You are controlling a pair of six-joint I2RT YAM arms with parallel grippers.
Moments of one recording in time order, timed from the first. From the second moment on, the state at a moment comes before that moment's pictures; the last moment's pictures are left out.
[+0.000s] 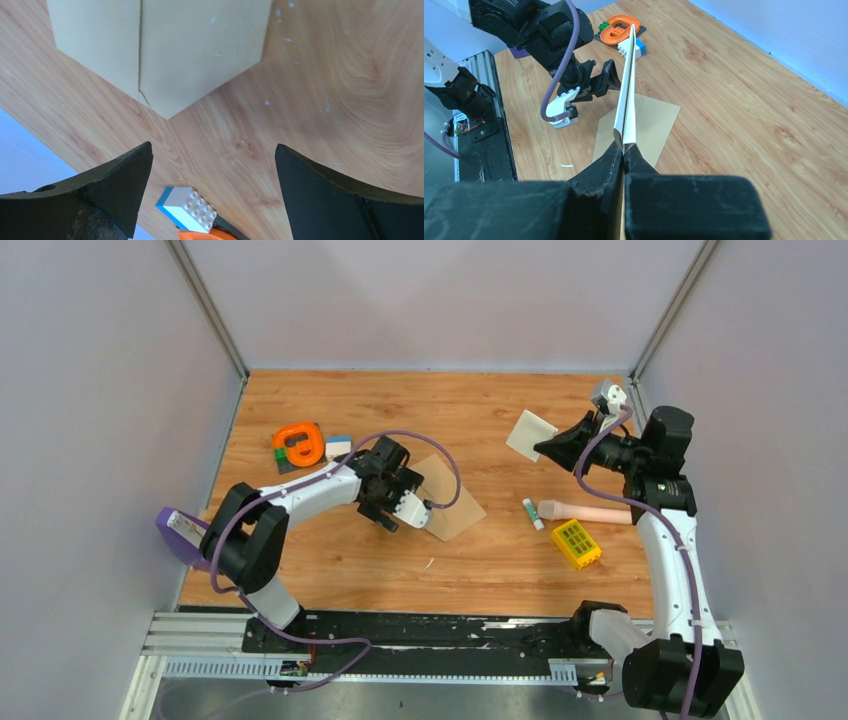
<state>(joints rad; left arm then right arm) -0.62 1.64 1.06 -0.60 0.07 1.50 -0.13 1.02 0.99 -0.22 -1.18 -0.12</state>
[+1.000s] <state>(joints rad) -0.82 1.74 1.04 -0.39 0.11 1.49 -0.15 0.98 0.98 -0.20 -1.19 -0.12</state>
